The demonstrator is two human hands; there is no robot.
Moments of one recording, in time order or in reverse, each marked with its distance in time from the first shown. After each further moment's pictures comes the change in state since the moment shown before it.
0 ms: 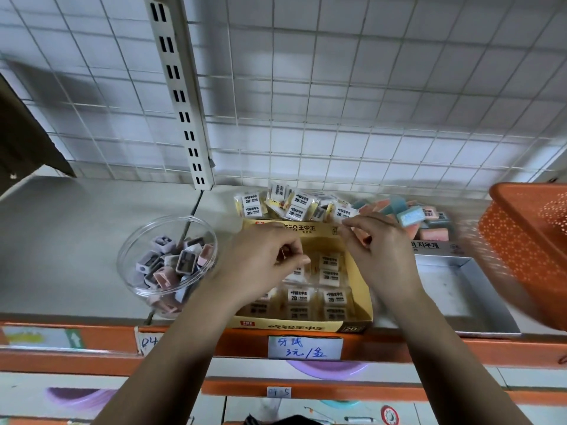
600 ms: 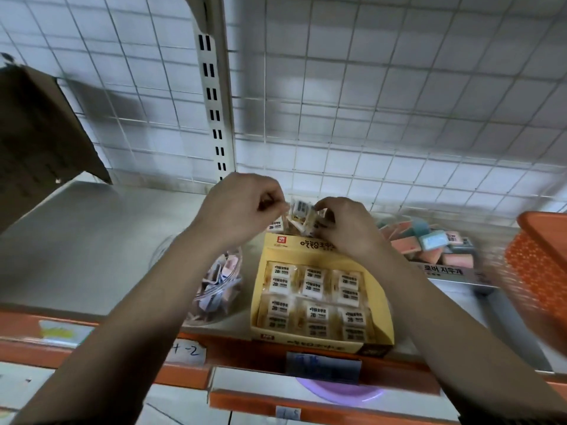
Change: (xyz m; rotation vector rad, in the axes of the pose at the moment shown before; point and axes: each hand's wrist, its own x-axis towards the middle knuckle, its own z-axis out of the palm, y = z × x) left_hand 0.030 -0.029 -0.078 0.079 0.197 -0.083; right_hand 0.082 -0.031 0.050 -0.074 -0.473 0.013
